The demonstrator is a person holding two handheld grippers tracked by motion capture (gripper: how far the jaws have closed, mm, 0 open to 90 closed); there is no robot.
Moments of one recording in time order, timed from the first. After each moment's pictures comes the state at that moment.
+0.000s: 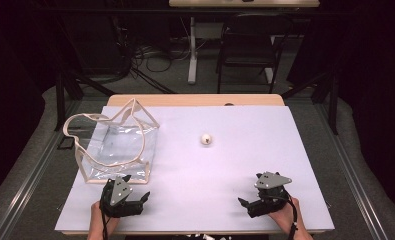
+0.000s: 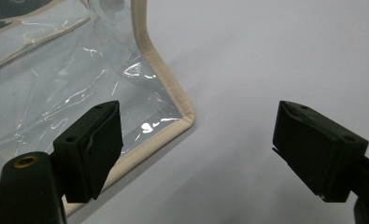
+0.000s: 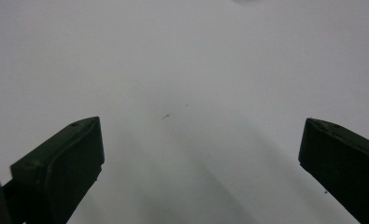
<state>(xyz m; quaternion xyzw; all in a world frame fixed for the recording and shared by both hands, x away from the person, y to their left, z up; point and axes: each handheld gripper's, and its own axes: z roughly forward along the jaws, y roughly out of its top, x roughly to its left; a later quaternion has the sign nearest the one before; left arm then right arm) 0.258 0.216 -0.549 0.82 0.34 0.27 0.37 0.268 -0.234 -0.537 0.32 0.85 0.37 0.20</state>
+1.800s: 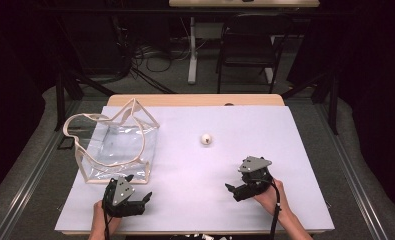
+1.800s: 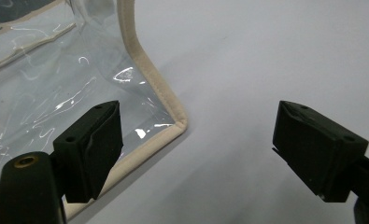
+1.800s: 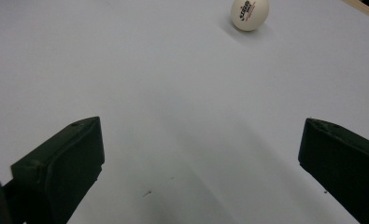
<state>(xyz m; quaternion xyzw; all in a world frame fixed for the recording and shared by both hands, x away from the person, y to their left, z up) 0.260 0.211 -0.551 0.82 0.33 0.26 0.37 0.311 -0.198 -0.526 0.29 0.86 0.36 0.21</state>
